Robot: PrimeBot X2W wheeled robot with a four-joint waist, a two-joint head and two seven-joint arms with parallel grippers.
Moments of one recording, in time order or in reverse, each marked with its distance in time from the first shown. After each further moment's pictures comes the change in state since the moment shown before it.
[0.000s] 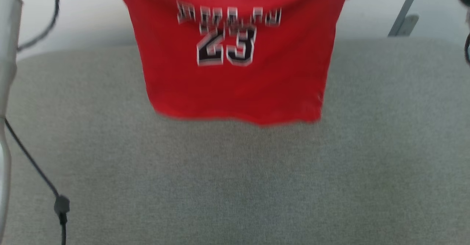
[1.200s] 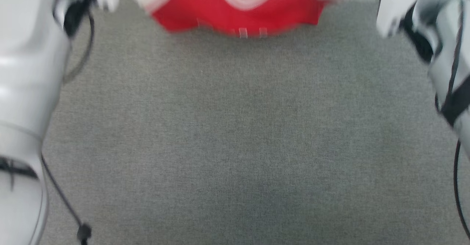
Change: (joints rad) left arm 0.058 -0.066 -0.206 0.189 -0.001 -0.053 -0.250; right arm 0.103 0.045 0.108 0.190 -0.115 0.000 -0.333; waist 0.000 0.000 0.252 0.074
